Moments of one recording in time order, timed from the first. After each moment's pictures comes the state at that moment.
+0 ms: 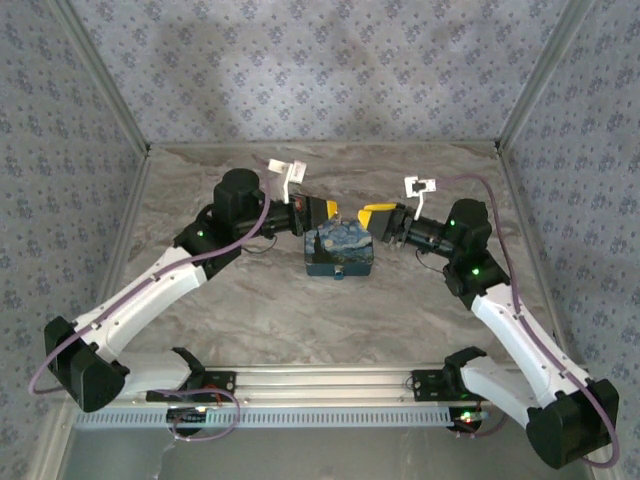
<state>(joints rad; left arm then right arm) -0.73 1.24 1.17 -0.12 0.48 -0.69 0.37 0.94 0.77 0.20 -0.74 0.72</state>
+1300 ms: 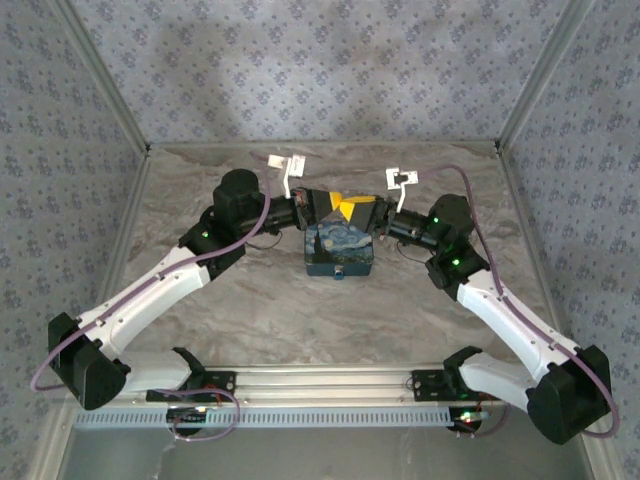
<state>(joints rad) -0.75 1.25 1.15 0.02 0.46 -0.76 0.48 1.07 0.81 0.41 -0.73 0.79</state>
